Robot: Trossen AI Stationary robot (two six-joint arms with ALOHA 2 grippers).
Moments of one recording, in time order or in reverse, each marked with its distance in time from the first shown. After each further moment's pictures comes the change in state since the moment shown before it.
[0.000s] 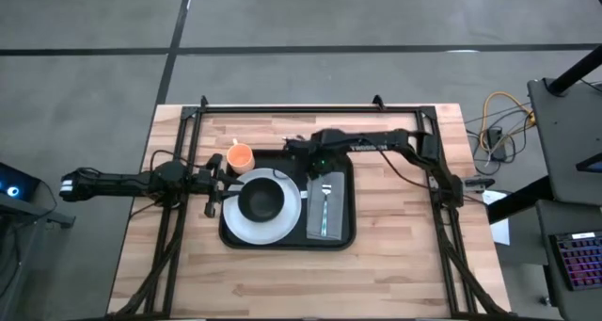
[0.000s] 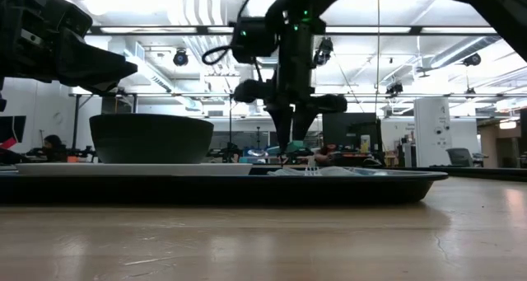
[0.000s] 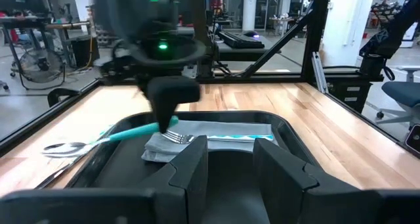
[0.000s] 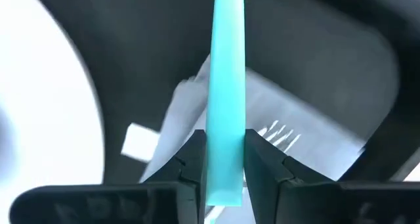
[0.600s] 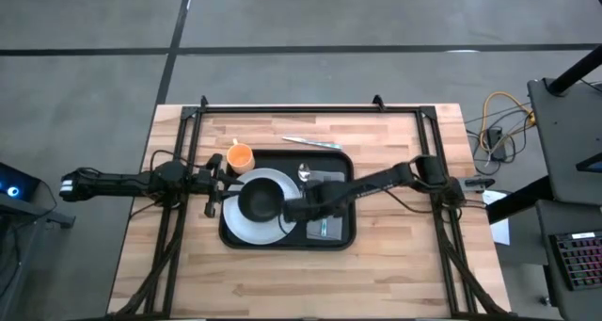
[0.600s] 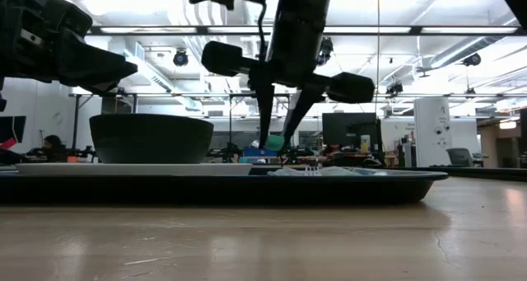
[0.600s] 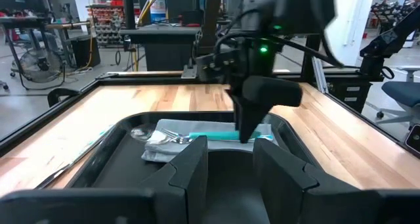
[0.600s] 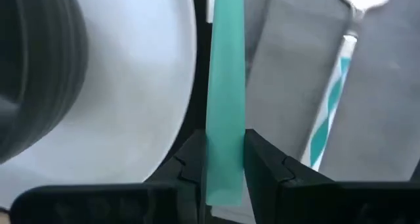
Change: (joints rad) left arm 0.000 0.000 0.000 0.000 0.000 0.000; right arm 0.340 0.005 -0.028 0.135 0.151 0.663
